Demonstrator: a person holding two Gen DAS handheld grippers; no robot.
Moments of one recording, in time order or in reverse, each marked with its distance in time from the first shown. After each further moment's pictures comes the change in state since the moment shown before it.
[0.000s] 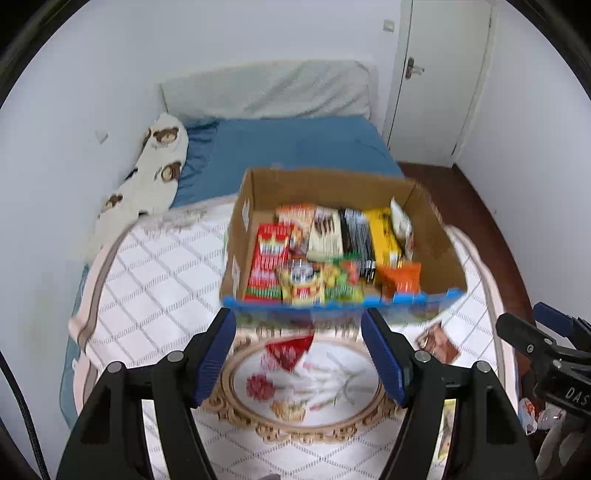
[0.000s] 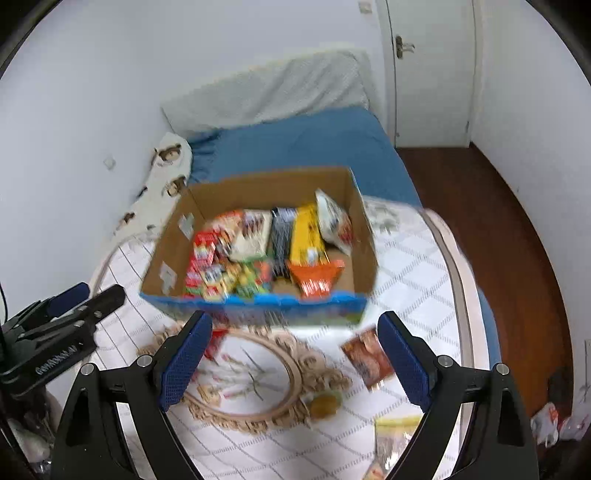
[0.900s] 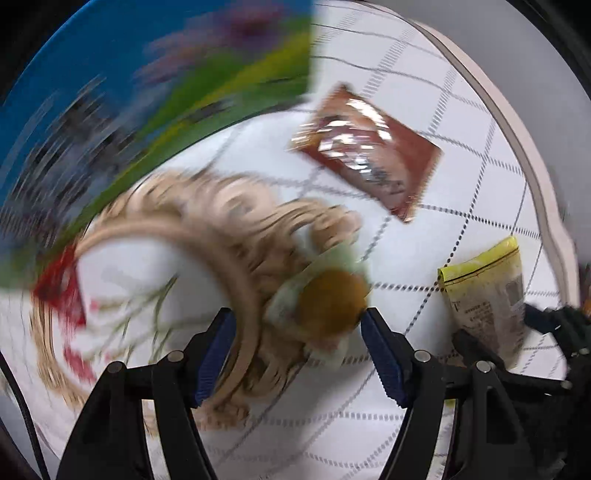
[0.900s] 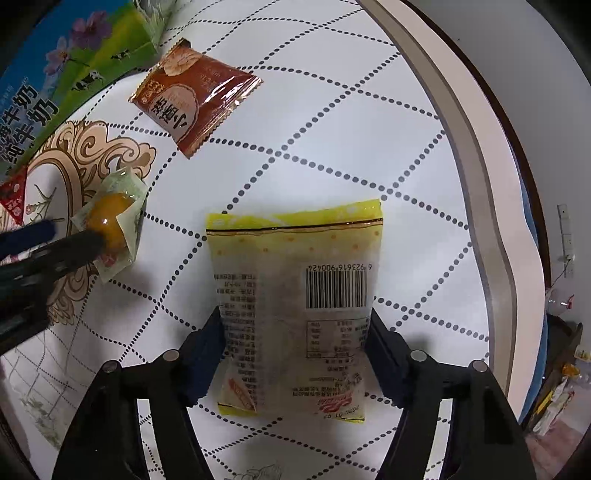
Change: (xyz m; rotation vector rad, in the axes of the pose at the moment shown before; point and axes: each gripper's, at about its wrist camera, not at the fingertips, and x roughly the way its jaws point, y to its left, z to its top) left arm 0.192 -0.187 -0.129 0.511 0.482 -0.125; right arm 0.146 -0.141 -0.217 0.235 0.502 -0.229
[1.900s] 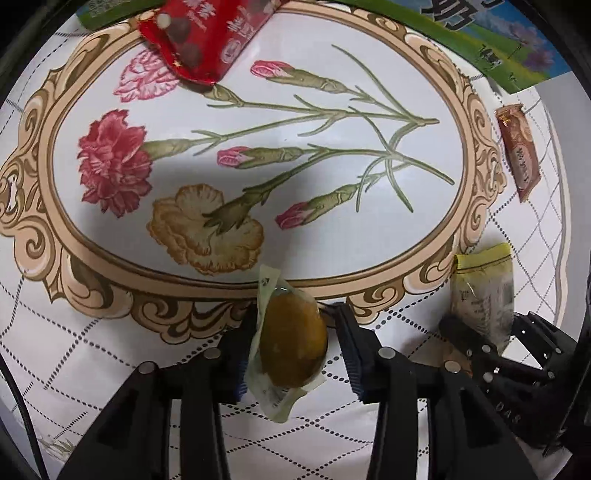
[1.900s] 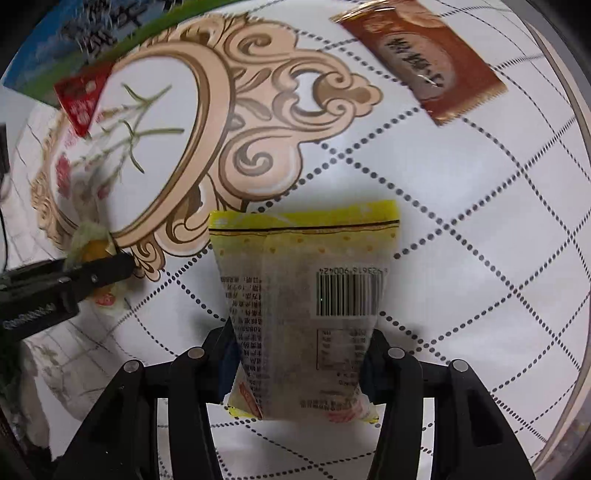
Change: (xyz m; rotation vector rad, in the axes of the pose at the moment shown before) left arm 0.035 0.161 -0.111 -0.462 0.141 -0.199; right arm 0.001 0.087 -0.020 -0.251 0.100 0.134
